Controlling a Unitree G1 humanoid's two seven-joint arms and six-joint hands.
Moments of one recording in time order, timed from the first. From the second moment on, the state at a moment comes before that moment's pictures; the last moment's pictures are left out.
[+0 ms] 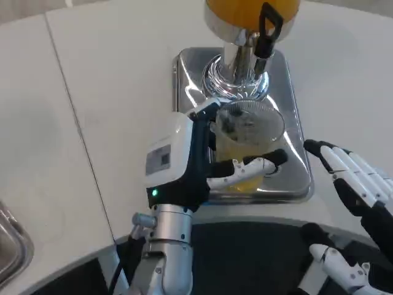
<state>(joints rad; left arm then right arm) -0.48 0.06 -0.32 0.39 0.71 -0.17 0.62 0.43 -0.37 -0.23 -0.86 -0.52 -0.16 0.34</state>
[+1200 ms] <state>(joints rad) -0.23 0.34 -0.08 0.04 0.59 -0.20 0.44 0.40 -0.41 -0.27 -0.87 -0.55 -0.17 0.34</state>
